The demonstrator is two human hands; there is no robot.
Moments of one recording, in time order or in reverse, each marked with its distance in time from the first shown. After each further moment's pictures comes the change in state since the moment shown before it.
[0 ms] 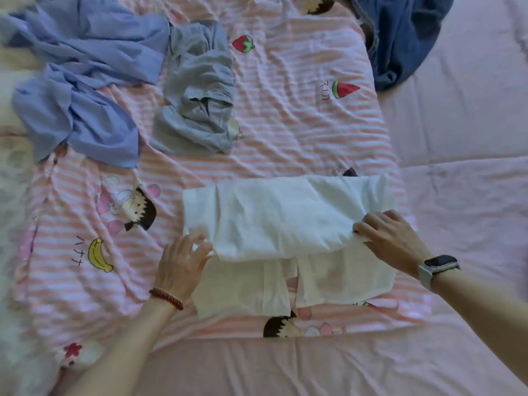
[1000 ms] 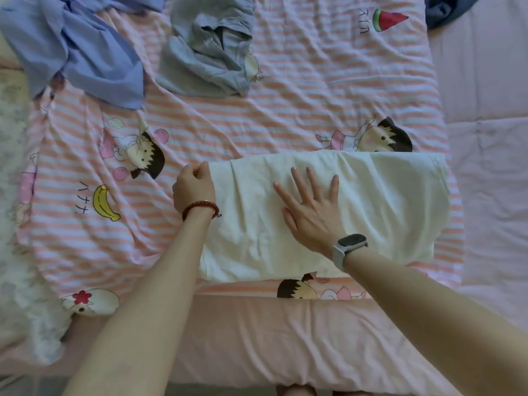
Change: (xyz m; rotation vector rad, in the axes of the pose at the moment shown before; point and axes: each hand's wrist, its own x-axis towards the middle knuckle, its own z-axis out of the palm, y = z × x) left_hand 0.056 0.014 0.013 -0.383 0.010 -1.281; right_hand 0.075 -0.158 0.055 0.127 -0.379 0.267
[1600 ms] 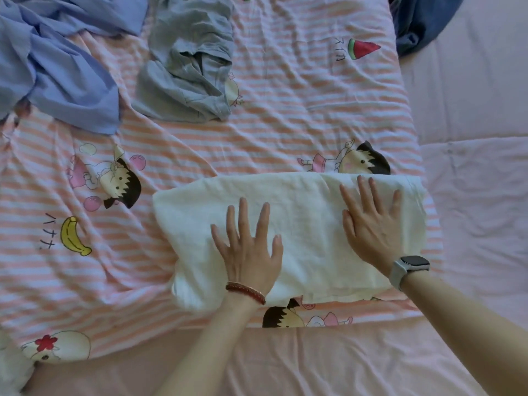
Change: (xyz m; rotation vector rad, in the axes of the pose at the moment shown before) left_hand -0.104 -0.015 0.054 0.461 -0.207 0.721; right_hand -0.029 0.109 -0.007 0.020 0.132 0.284
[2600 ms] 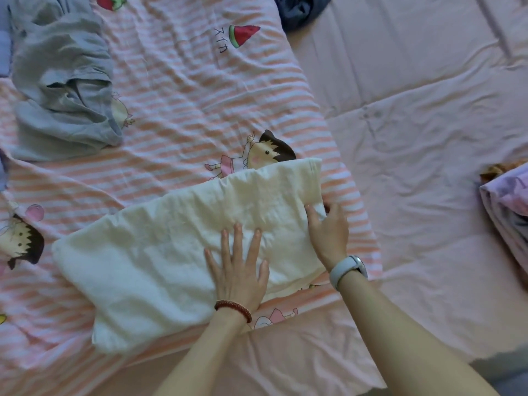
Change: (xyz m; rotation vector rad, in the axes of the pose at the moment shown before) left_hand -0.023 0.083 0.073 0.249 -0.297 0.212; right_hand -0.032 0.054 0.017 0.951 0.153 0.833
